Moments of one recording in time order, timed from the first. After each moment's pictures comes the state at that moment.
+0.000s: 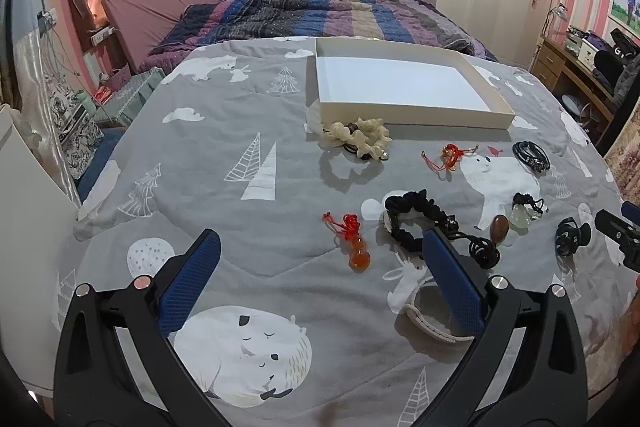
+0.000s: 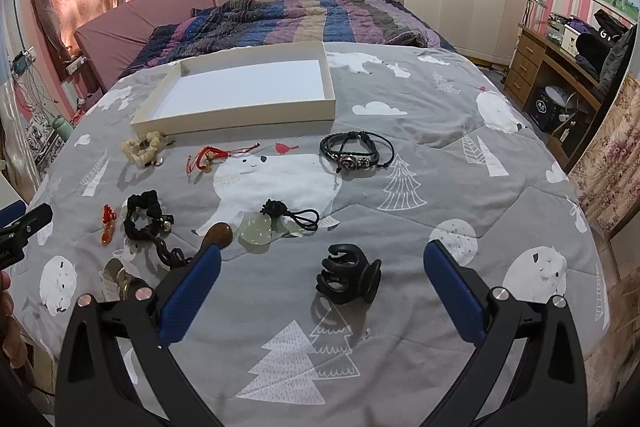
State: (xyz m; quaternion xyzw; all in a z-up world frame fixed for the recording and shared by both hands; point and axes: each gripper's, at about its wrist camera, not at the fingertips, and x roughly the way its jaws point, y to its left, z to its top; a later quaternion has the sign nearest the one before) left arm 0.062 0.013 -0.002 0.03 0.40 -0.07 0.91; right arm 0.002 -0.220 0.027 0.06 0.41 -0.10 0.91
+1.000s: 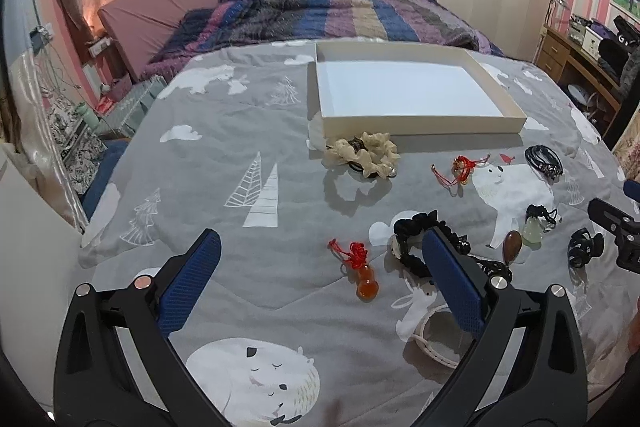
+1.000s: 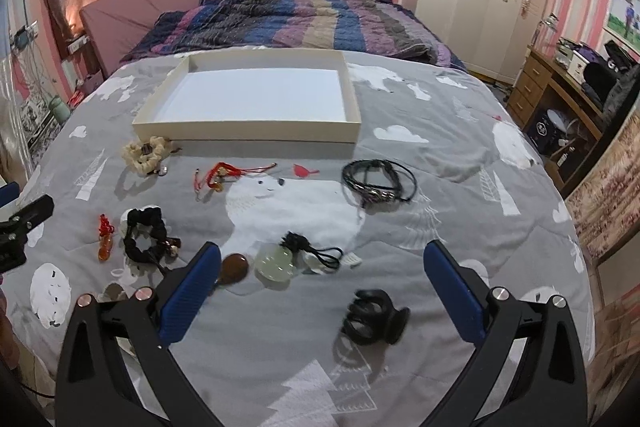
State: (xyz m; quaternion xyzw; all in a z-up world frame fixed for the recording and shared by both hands) left arm 0.094 0.003 0.003 0.06 0.41 -0.07 0.91; right arm 0.052 -0.189 0.038 0.01 0.42 -0.09 0.90
